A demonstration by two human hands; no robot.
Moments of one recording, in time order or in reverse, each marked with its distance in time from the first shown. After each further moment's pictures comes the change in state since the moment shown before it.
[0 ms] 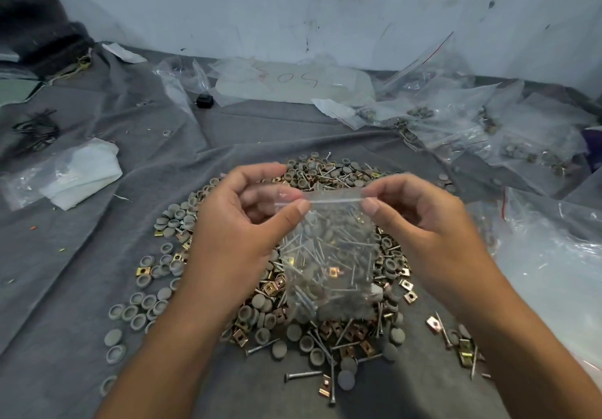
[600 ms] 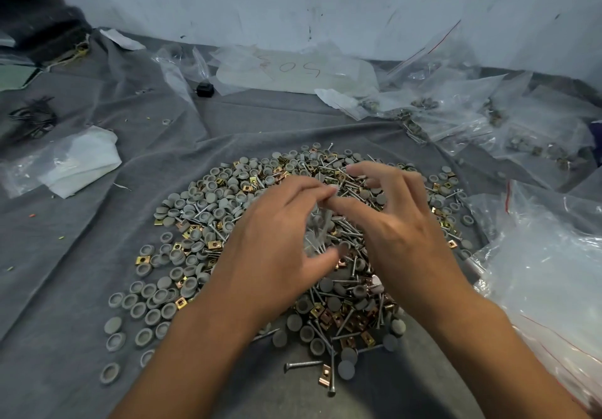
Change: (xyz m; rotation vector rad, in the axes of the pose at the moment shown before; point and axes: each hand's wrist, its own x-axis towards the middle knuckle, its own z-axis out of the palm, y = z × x) left_hand -0.008 -0.019 0.014 0.979 -0.253 0.398; right_hand -0.002 0.024 0.021 -1.042 0.076 -0.525
